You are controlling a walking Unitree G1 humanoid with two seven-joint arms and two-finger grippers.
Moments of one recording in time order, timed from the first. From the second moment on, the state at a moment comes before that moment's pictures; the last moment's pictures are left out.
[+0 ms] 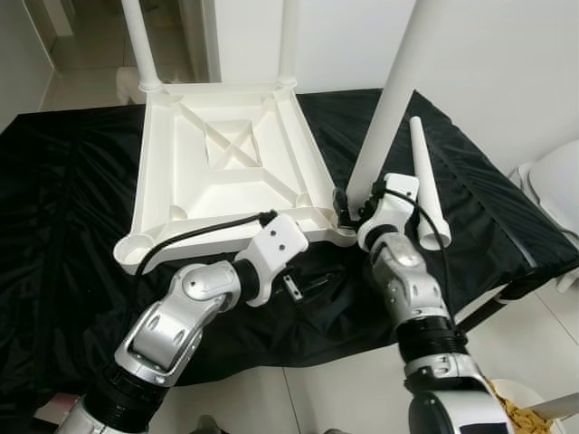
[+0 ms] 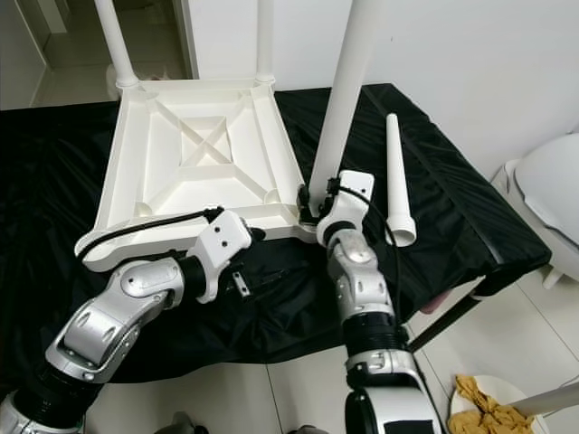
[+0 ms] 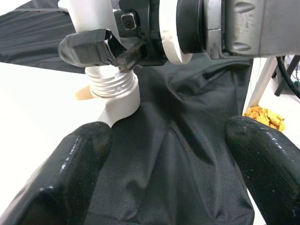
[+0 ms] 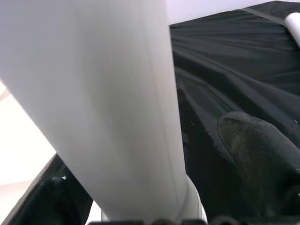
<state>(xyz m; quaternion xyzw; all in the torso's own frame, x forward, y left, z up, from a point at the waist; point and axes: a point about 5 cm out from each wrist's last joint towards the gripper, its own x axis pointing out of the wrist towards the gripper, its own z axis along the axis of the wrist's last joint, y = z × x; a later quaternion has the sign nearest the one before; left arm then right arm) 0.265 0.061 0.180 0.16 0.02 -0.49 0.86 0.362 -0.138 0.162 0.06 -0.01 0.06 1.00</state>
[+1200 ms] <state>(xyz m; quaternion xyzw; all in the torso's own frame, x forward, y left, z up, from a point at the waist) 0.269 0.067 0.185 0.16 0.01 -0.48 0.86 0.377 -0.167 0.166 -0.07 0.00 0.34 0.94</state>
